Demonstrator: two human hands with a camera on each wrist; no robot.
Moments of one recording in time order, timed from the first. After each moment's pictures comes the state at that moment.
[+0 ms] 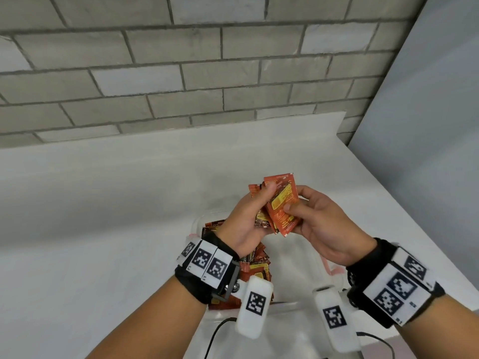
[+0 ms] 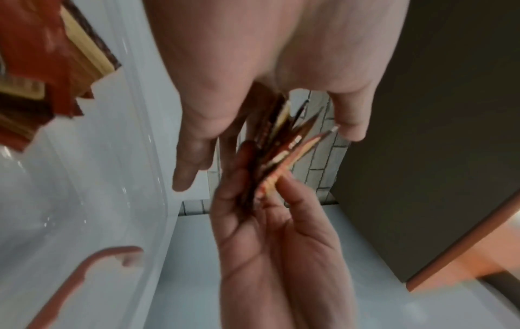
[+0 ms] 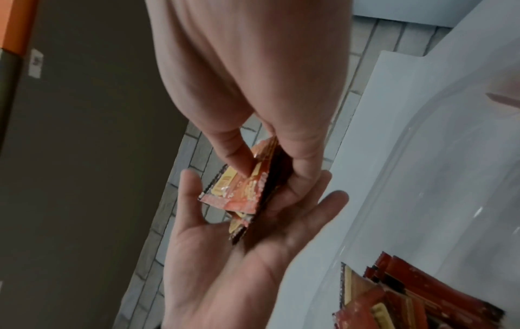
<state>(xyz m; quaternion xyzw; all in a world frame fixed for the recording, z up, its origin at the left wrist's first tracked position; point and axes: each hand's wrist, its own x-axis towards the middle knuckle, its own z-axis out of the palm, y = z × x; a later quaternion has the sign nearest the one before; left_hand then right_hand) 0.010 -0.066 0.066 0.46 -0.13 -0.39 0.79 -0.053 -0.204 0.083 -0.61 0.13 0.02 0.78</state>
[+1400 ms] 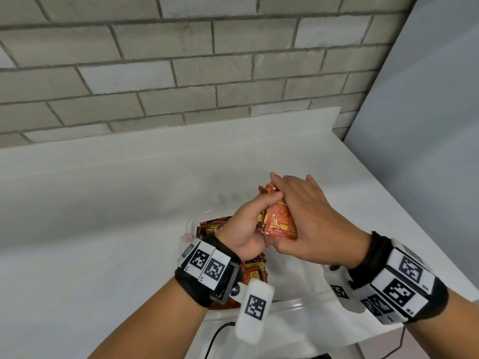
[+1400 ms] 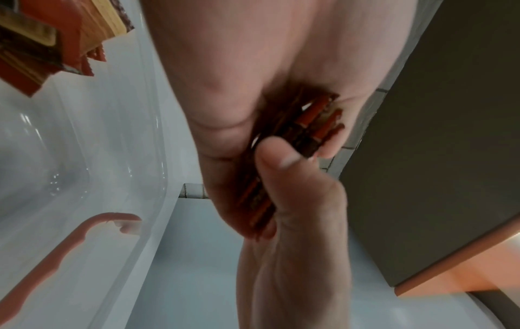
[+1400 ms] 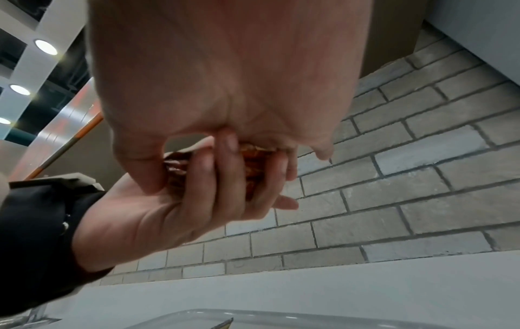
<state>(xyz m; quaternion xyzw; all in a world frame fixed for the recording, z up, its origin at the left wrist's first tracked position) 0.004 -0.077 0.065 0.38 -0.10 -0.45 0.80 -0.063 -0.210 0.094 -0.98 -0.11 -0.03 0.18</state>
